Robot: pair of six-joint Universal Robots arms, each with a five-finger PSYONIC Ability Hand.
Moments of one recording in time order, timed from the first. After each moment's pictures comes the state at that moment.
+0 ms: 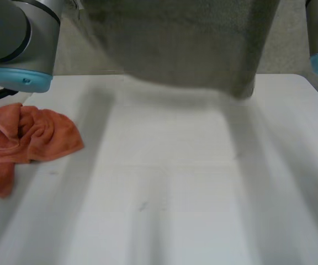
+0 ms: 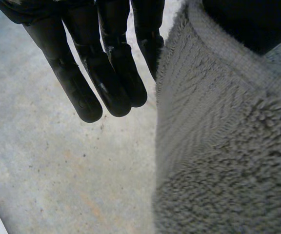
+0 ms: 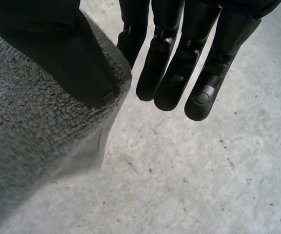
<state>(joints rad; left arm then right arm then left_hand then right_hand) 4.26 -2.04 -0.77 3.46 -1.57 3.63 1.92 -1.04 0.60 -0.19 1.58 2.66 1.12 1.19 1.19 1.20 0.98 0.98 1.17 1.18 1.19 0.99</state>
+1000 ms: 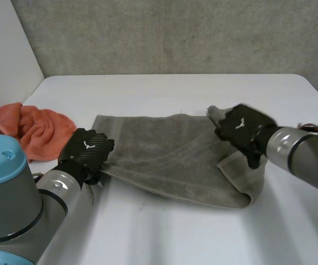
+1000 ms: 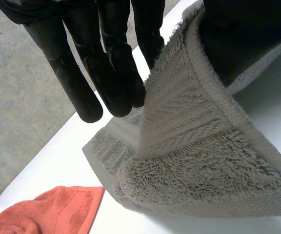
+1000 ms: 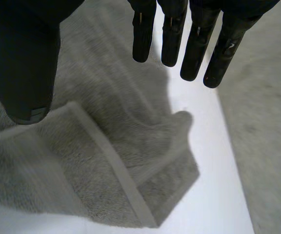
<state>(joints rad) 4.24 -1.77 -1.86 3.37 -1.57 3.64 1.91 -1.21 1.40 0.31 1.27 2.08 1.12 1.19 1.19 1.20 0.98 0.35 0.40 0.39 0.39 0.22</state>
